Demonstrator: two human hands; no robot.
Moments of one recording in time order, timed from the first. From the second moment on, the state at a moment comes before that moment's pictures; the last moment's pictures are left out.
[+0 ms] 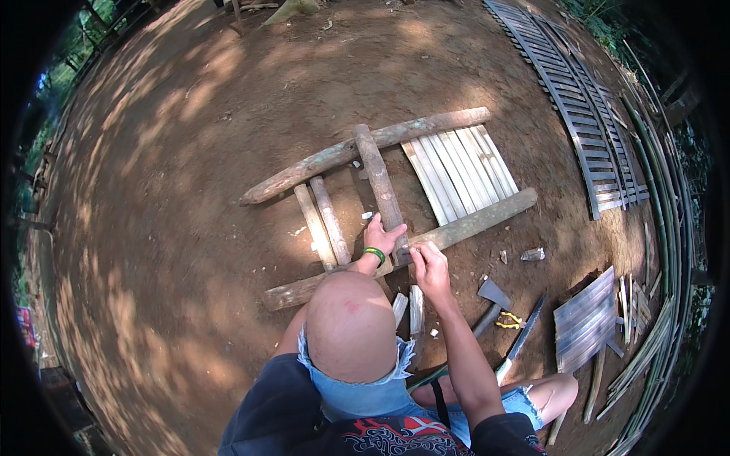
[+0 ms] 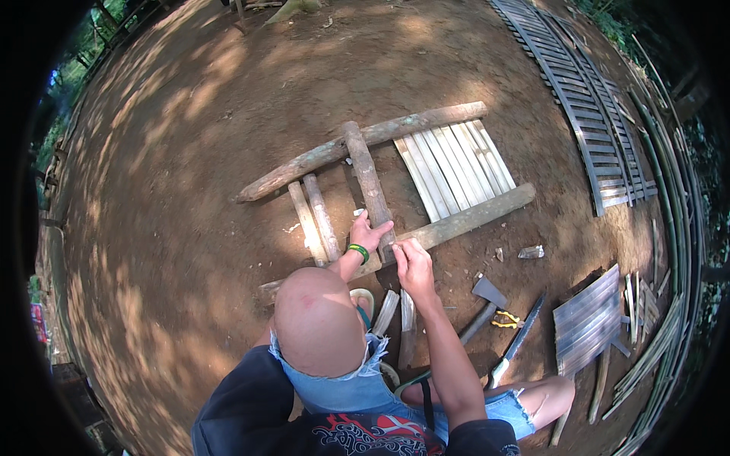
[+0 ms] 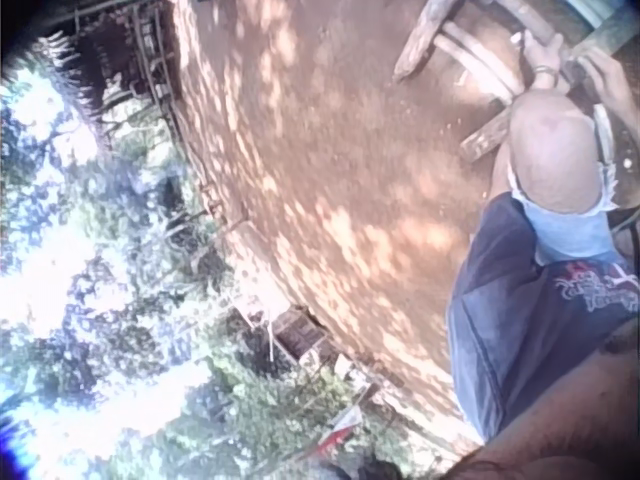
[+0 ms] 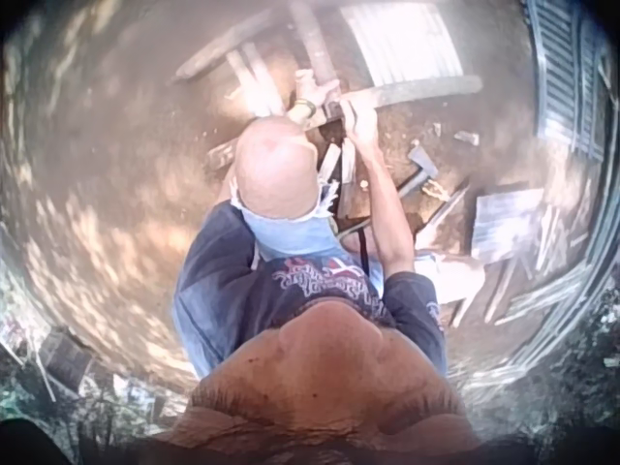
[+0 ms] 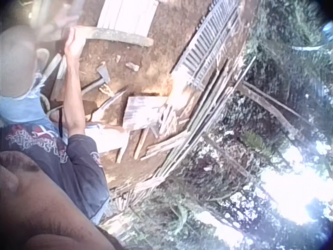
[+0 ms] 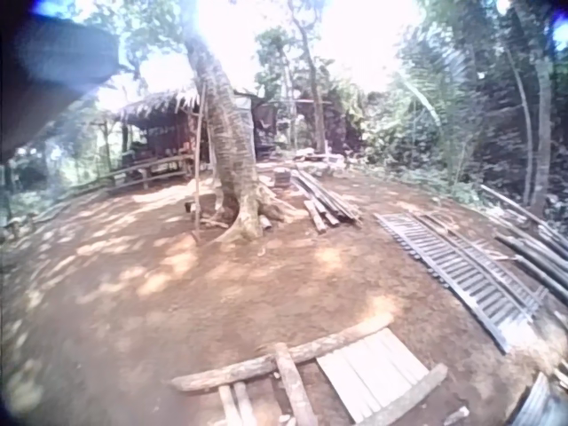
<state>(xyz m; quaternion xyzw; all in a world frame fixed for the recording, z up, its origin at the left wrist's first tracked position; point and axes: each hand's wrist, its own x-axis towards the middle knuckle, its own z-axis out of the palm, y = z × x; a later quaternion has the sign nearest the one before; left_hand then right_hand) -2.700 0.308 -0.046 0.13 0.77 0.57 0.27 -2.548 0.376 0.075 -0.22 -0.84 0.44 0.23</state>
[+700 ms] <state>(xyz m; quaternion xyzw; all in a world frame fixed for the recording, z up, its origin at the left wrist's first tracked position) -2.712 0.302 -0.065 0.06 0.67 0.64 0.36 -2.554 0.378 0.084 -0.22 -0.85 0.44 0.22</state>
